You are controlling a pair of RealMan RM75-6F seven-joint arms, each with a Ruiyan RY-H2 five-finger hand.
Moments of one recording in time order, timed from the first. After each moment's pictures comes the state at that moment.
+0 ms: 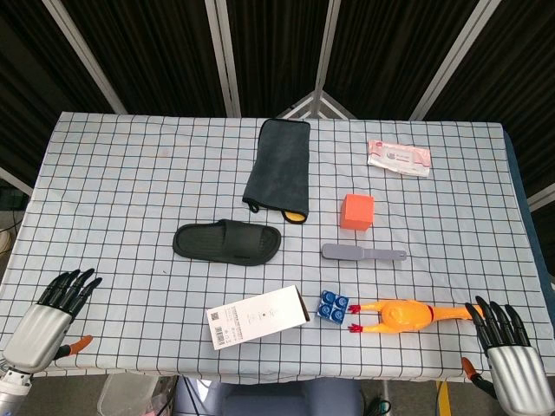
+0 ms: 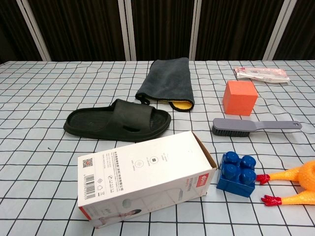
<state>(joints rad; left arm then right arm) -0.08 -1.18 0.13 -1.51 1.79 1.54 0.07 -0.14 -1.10 -0.09 -1.68 -1.76 1.64 -0.19</state>
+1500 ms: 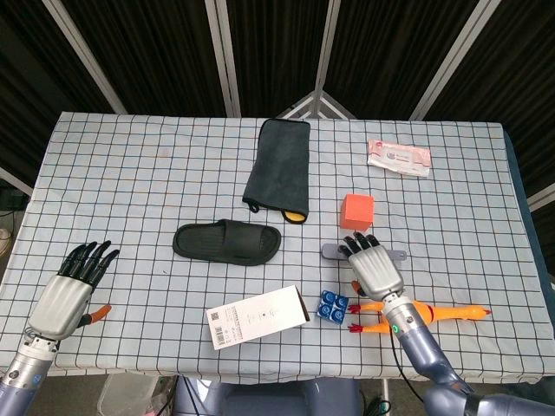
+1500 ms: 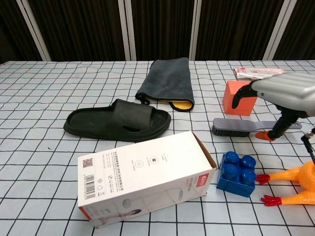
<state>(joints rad) -0.17 -1.26 0.01 -1.52 1.70 1.46 0.17 0.50 -1.41 0.27 -1.79 -1.06 0.95 -0.83</state>
